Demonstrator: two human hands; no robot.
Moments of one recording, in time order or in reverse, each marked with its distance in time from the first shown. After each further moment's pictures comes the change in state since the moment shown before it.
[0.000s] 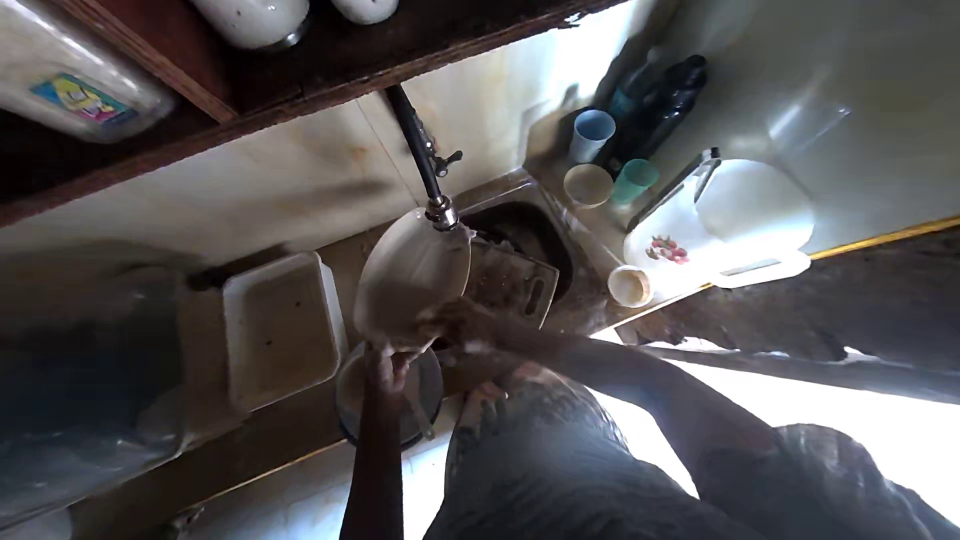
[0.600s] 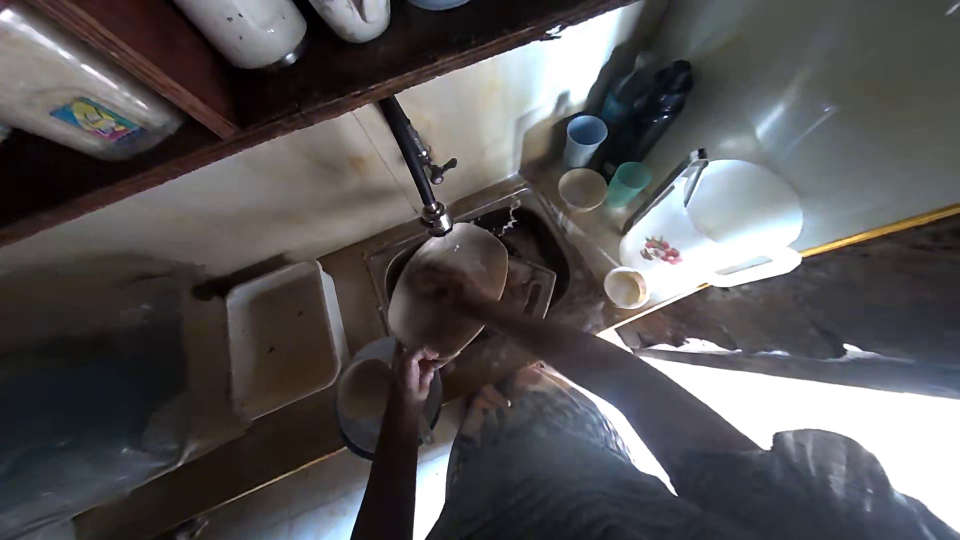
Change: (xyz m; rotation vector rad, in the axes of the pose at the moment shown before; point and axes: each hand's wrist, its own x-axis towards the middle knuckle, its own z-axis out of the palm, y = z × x) left_hand -0.030 -0.003 0.036 0.056 -0.081 -0.094; right_hand 0.036 0.031 -0.013 -0.035 0.254 0.101
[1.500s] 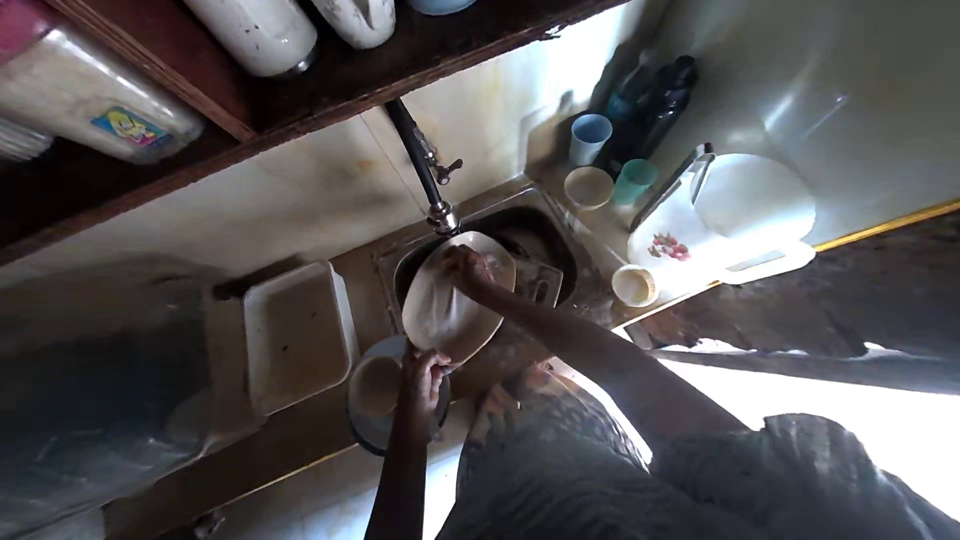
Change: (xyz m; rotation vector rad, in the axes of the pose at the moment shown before) left_hand -0.020 0.004 0.002 0.098 -0.005 0.041; right_hand 0.022 -0.013 -0.014 0.045 0.213 0.140
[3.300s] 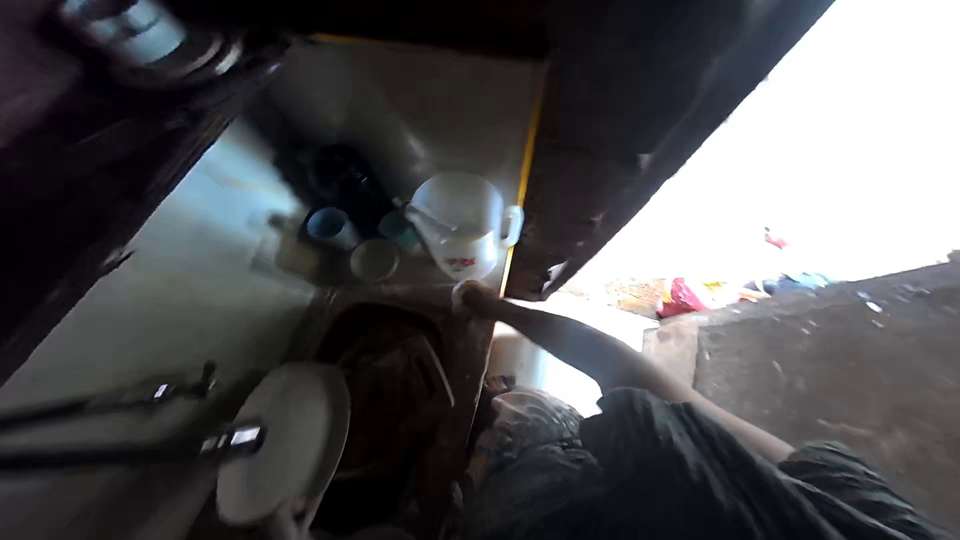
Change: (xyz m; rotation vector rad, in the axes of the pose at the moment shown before) left_hand 0.151 0.019 0.020 0.692 0.009 0.031; right_hand -0.172 0.168 -0.198 -0.166 0.042 0.867
